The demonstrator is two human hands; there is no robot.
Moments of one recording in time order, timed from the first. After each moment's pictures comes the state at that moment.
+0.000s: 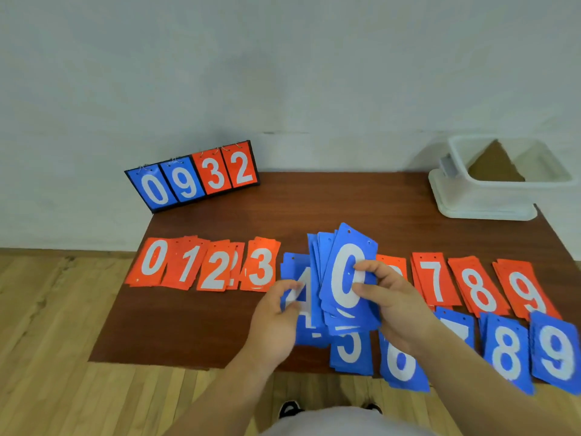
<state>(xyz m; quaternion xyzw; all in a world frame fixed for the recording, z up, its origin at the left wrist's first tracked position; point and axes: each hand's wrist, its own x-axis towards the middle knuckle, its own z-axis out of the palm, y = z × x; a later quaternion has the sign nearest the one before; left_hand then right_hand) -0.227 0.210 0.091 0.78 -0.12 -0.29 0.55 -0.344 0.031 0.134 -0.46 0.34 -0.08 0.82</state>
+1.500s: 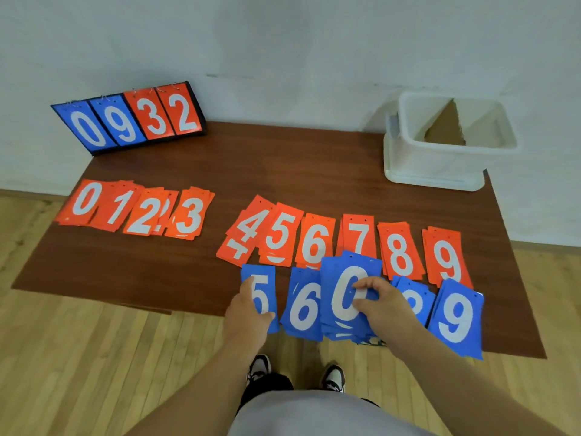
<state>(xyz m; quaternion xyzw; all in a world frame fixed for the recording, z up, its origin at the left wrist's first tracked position) -0.378 0.123 -0.018 0.93 -0.05 -0.25 0.27 -0.515 -0.098 0.061 -0.68 0.47 0.05 0.56</state>
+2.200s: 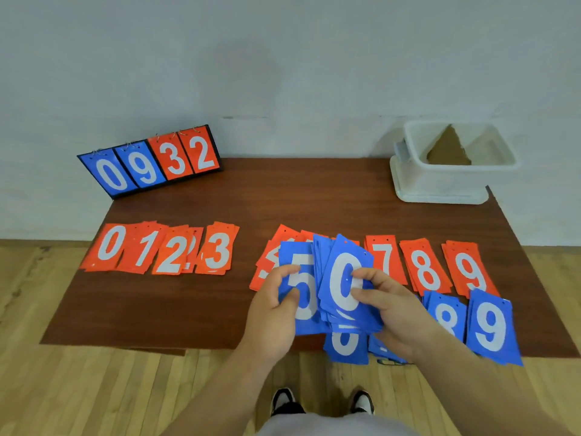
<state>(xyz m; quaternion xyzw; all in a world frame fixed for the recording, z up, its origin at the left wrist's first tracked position) -0.325 0.146 0.115 0.76 -0.15 -0.28 0.56 -0.446 -0.029 0.131 -0.39 0.38 -0.05 0.84</state>
